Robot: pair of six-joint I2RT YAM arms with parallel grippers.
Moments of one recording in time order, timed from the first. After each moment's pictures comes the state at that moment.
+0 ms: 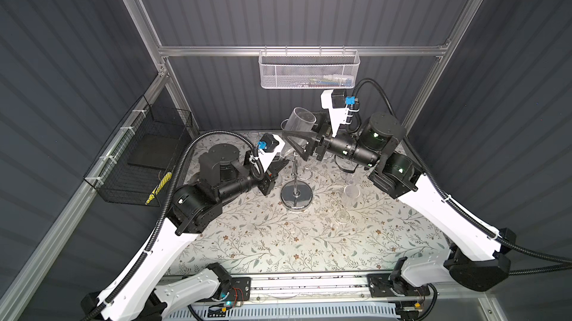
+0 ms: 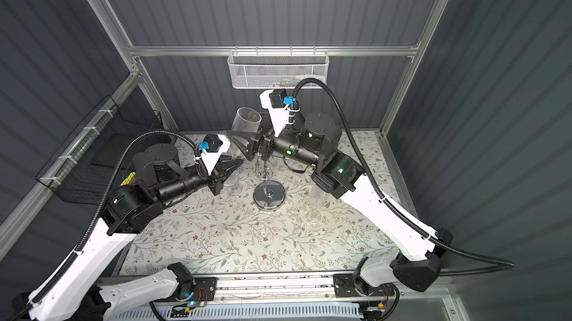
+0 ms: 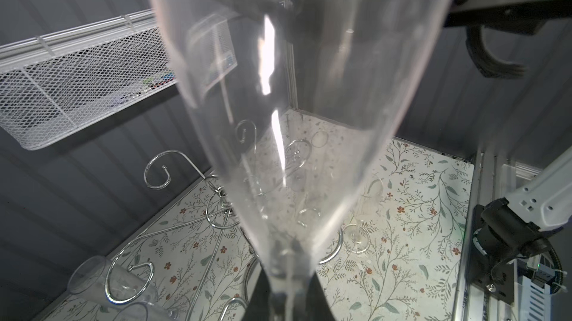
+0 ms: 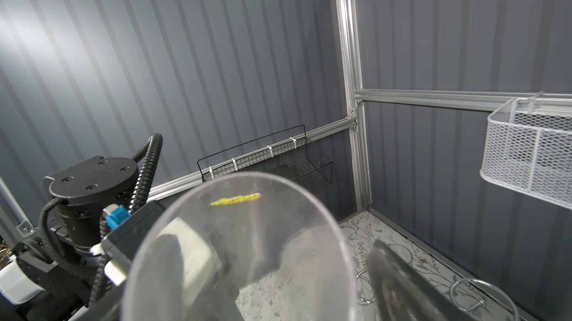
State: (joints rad) left arm -0.73 1.03 1.44 -0.67 0.17 0.20; right arm 0.86 1.40 1.68 -0.09 -0.32 0.26
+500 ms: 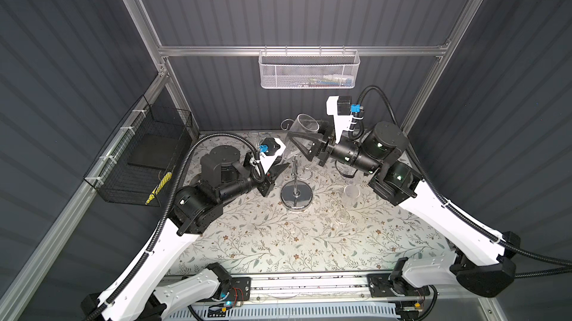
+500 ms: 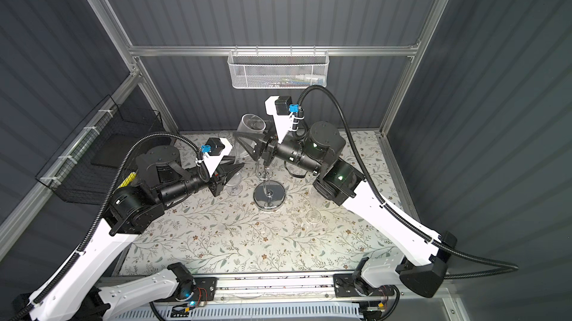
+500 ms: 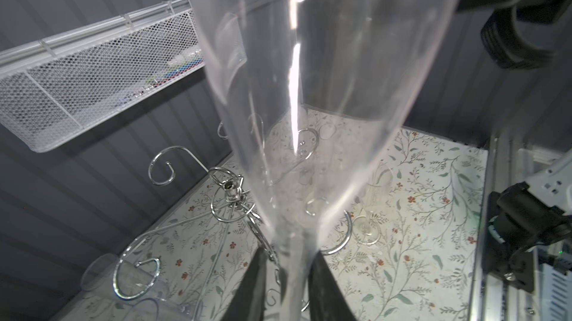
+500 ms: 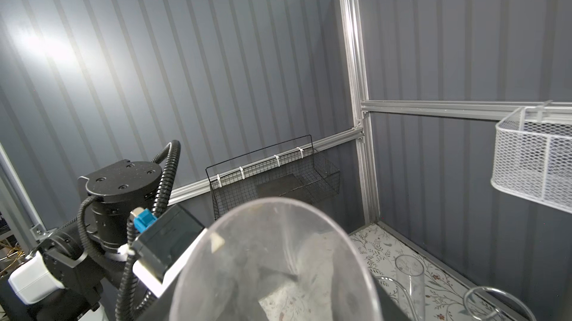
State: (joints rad) left arm -0.73 1.01 1.40 -0.66 0.17 0.23; right arm 0.86 1.33 1.53 0.05 -0.32 0.27
